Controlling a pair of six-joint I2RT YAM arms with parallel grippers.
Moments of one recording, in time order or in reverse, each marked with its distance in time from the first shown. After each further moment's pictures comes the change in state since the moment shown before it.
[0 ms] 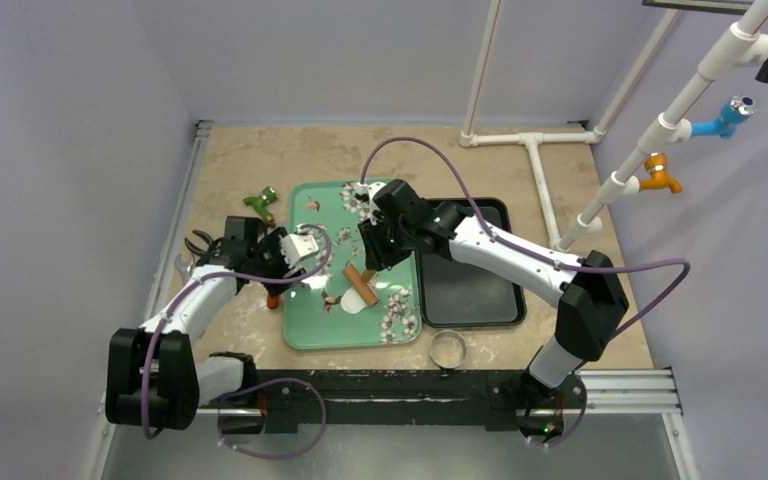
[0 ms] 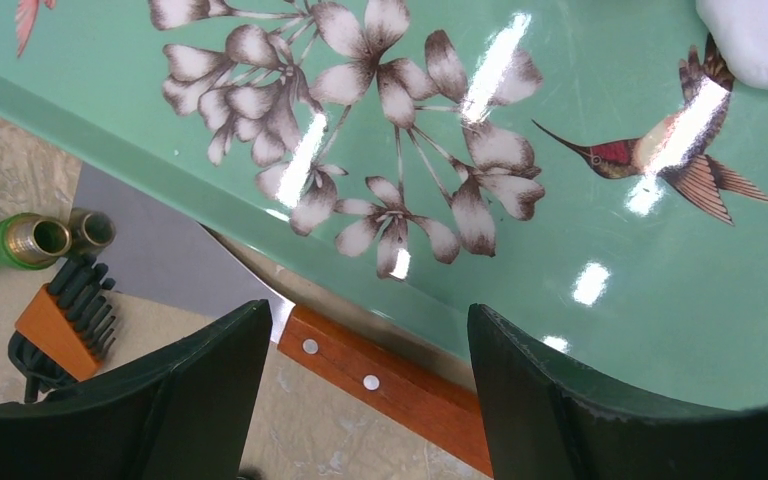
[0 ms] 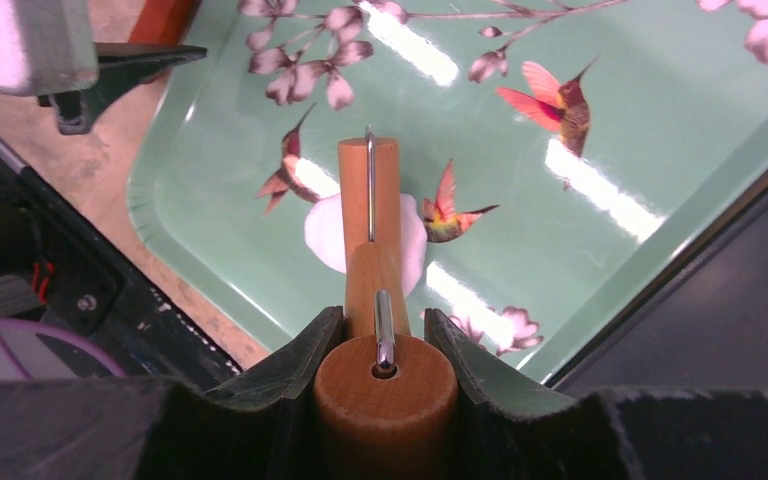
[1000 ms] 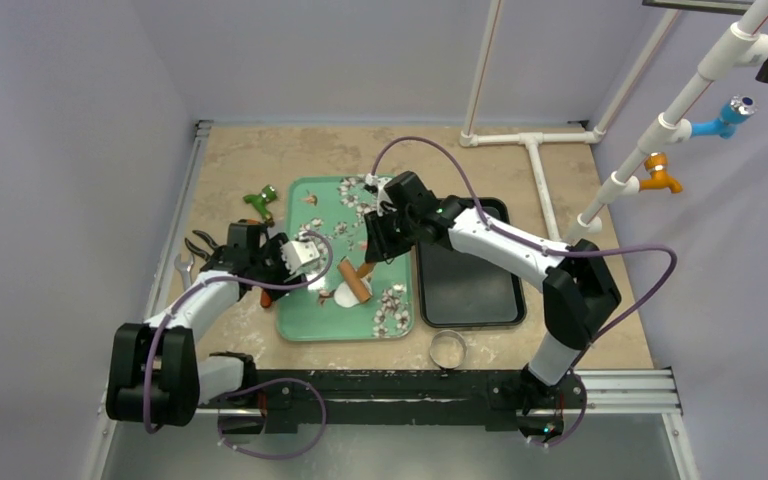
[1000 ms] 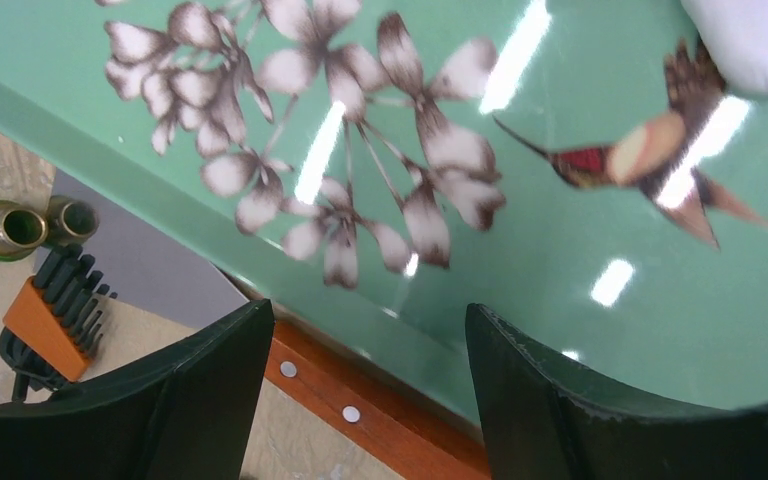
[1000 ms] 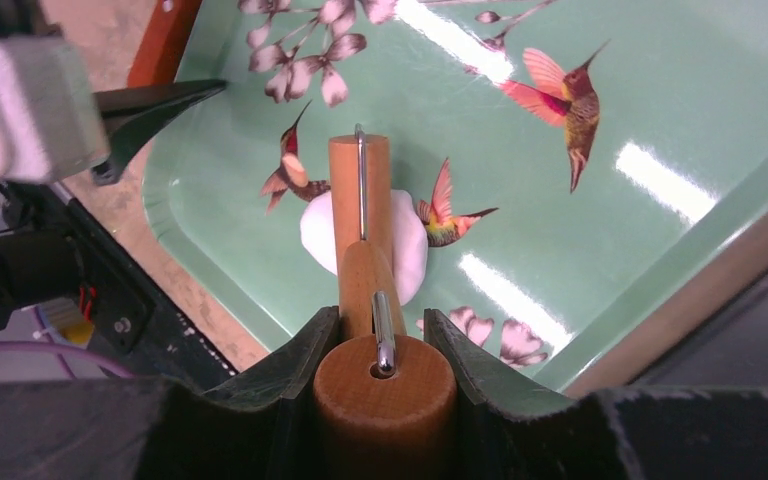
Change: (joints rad) left arm -0.002 0.026 -0.080 0.145 -0.056 0.021; right arm -0.079 0.066 -0.051 0.127 -0.130 0.032
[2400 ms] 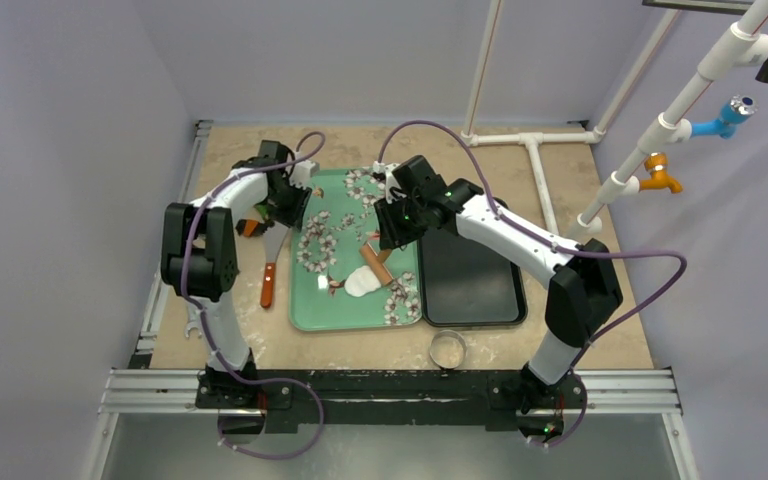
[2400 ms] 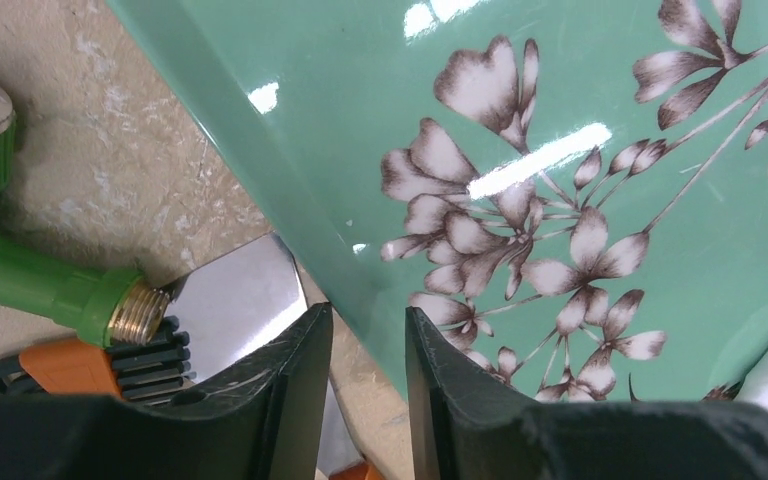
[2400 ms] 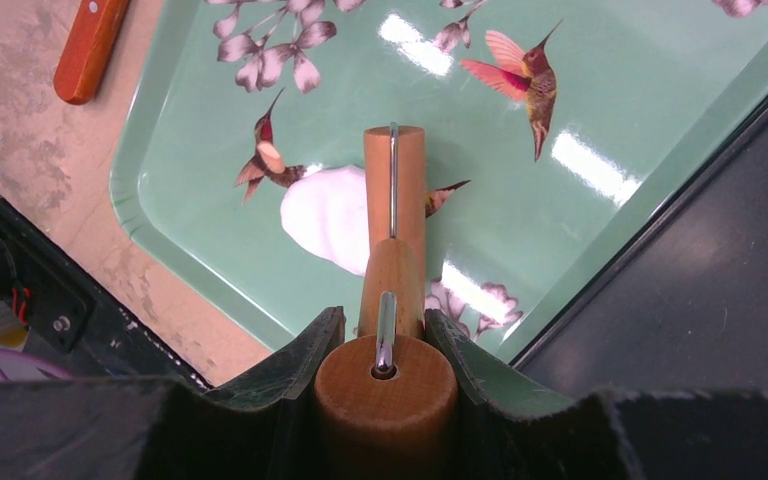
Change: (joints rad) left arm -0.037 0.714 0.861 -0.414 -0.195 -0.704; right arm -0.076 0.000 0.124 -0.182 0.047 -0.111
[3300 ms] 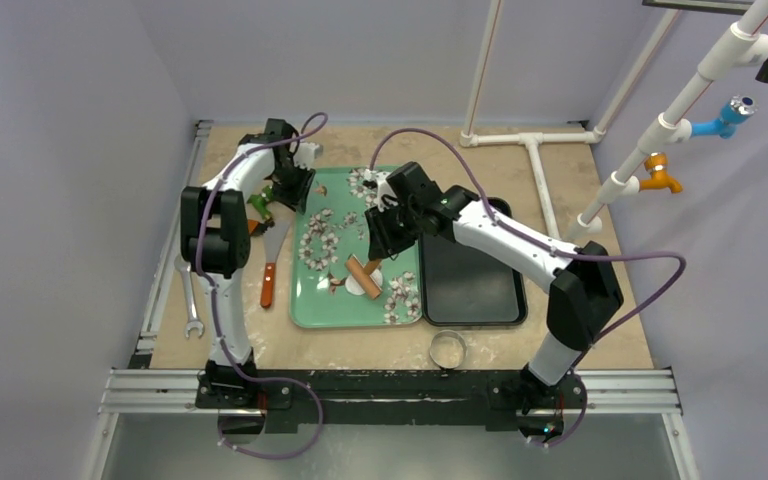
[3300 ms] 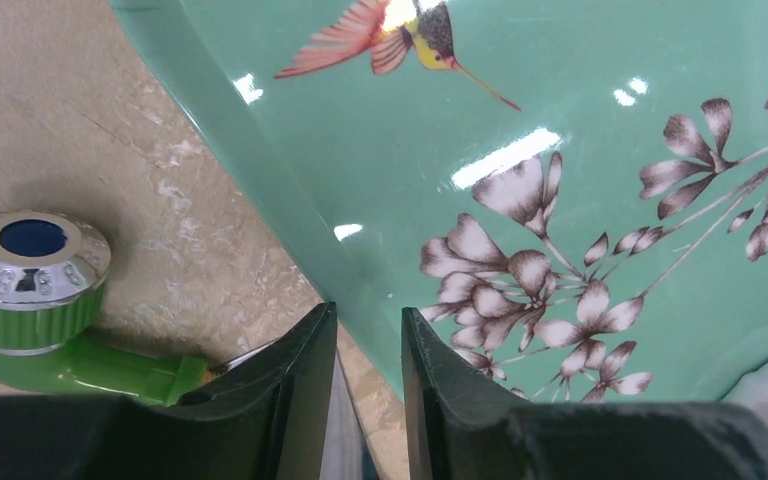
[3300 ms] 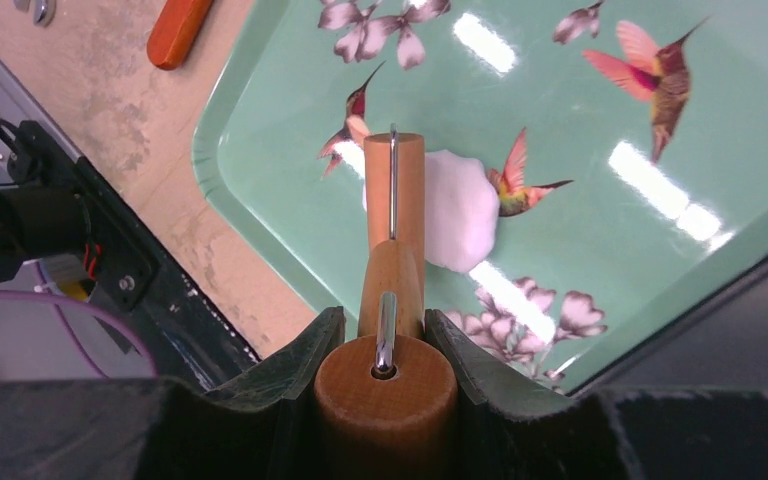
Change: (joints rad) left arm 0.004 0.230 0.380 -0.192 0.021 0.000; right arm 0.040 -0.034 -0.028 0.034 -0.082 0.027
